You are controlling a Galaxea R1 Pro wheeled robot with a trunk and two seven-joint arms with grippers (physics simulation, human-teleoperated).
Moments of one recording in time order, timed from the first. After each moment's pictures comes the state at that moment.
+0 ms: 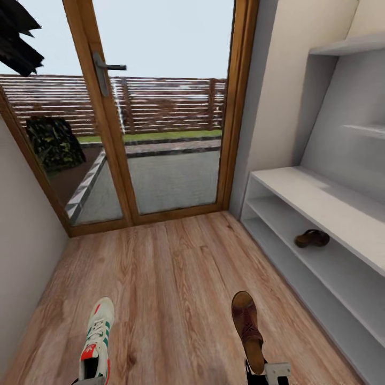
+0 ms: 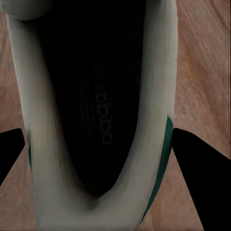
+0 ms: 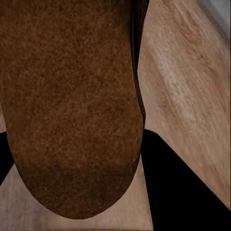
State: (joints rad) left arm -0.28 0.10 0.40 -0.14 -0.18 -0.67 -0.12; right arm -0.35 0.00 0.44 -0.10 -0.28 -0.70 -0.17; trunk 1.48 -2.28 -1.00
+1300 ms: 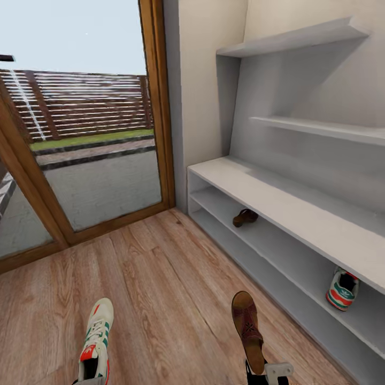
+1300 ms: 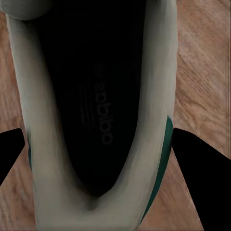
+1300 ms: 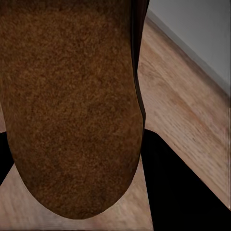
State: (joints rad) left arm -0.28 0.10 0.41 -0.14 -0.18 -0.66 -0.12; right arm -0.35 0.00 0.44 -0.10 -0.28 -0.70 -0.17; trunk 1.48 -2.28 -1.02
